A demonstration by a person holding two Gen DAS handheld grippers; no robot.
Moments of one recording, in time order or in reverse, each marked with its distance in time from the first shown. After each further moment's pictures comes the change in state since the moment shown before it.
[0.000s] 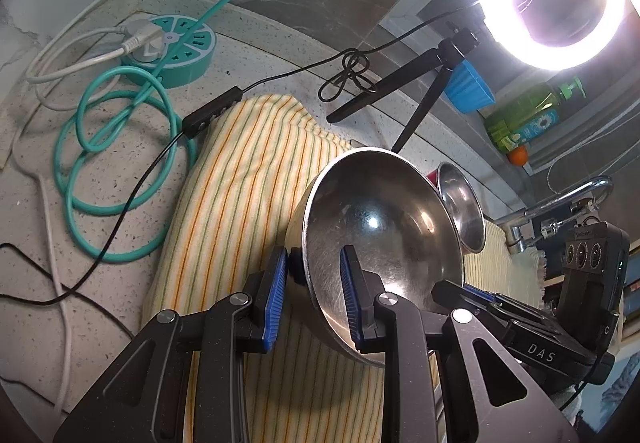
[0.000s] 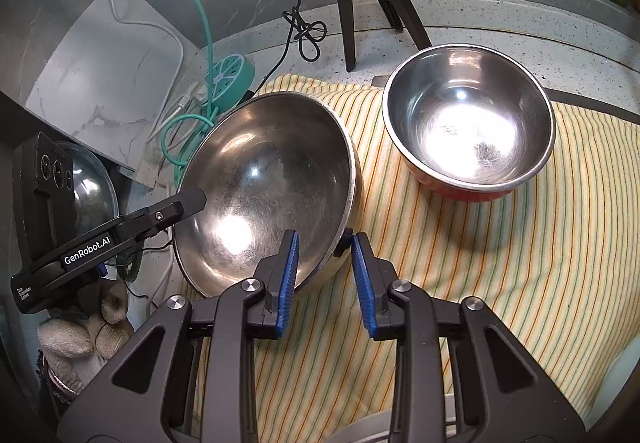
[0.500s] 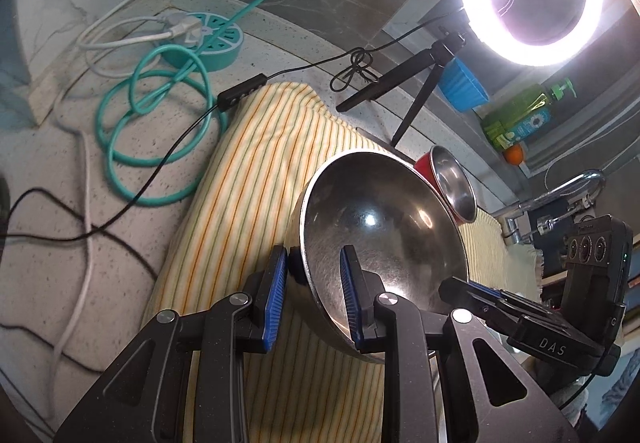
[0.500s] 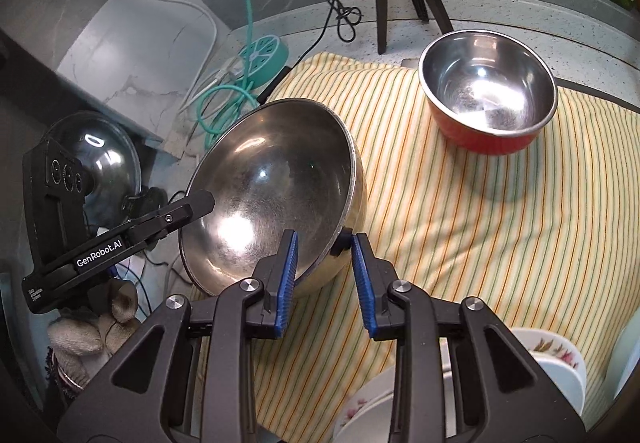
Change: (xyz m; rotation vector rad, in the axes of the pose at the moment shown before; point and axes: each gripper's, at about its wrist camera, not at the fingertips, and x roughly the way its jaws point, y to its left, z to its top) left arm -0.041 0.007 -0.046 -0.036 -0.040 0.018; right arm -0.021 0.021 -0.038 -0.058 0.020 0.055
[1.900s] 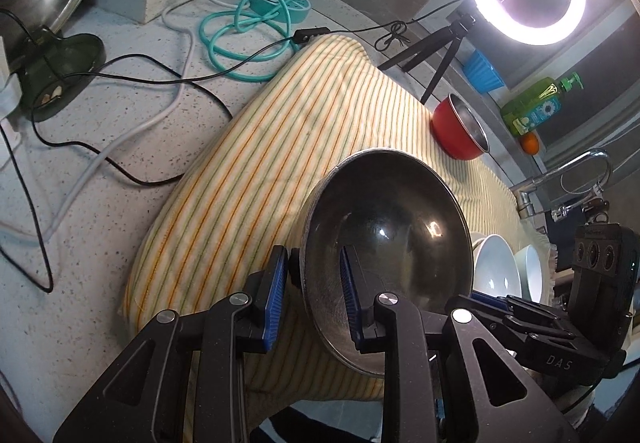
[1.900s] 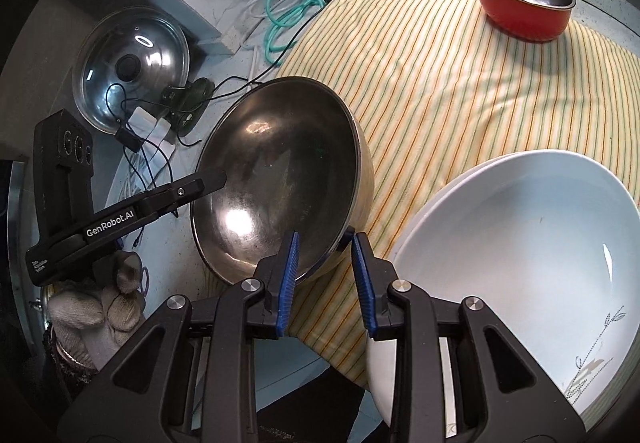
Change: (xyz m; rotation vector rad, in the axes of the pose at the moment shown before) left arm -0.050 0.008 -0.126 -0.124 -0.048 0.108; right arm -0.018 0.020 -0.110 -0.162 0.135 0.099
